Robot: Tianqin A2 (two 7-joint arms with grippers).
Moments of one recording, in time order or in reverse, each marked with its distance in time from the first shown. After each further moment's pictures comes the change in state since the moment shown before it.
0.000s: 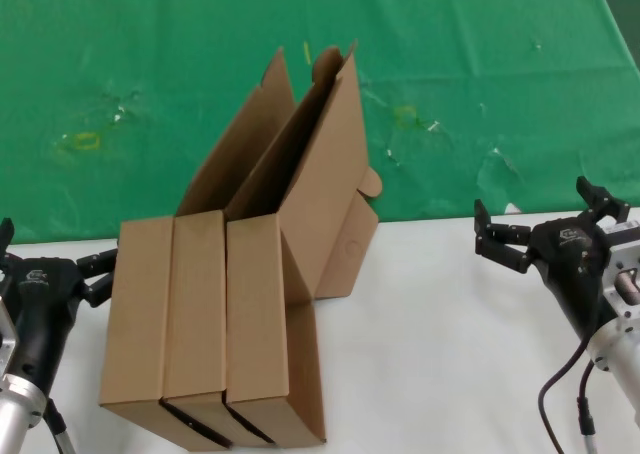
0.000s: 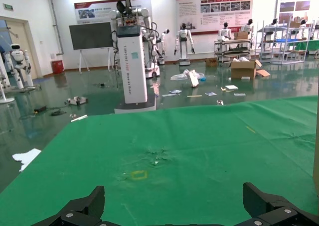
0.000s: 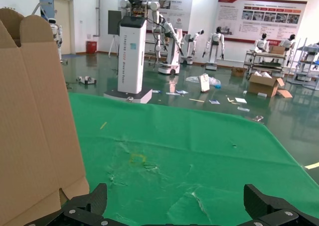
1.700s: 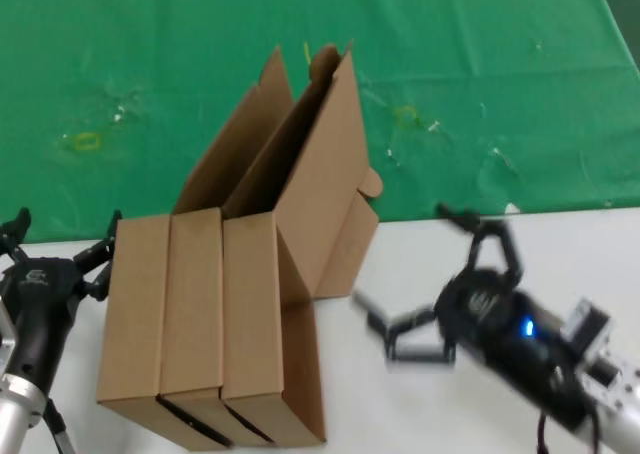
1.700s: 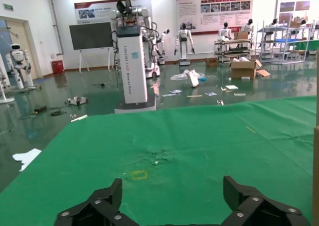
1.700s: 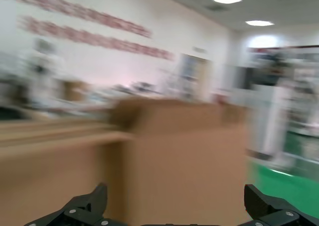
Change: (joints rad) left arm 0.000 0.000 0.000 0.000 0.000 0.000 0.000; right arm -0.101 0.052 0.034 0.064 0.405 -0.597 -0.494
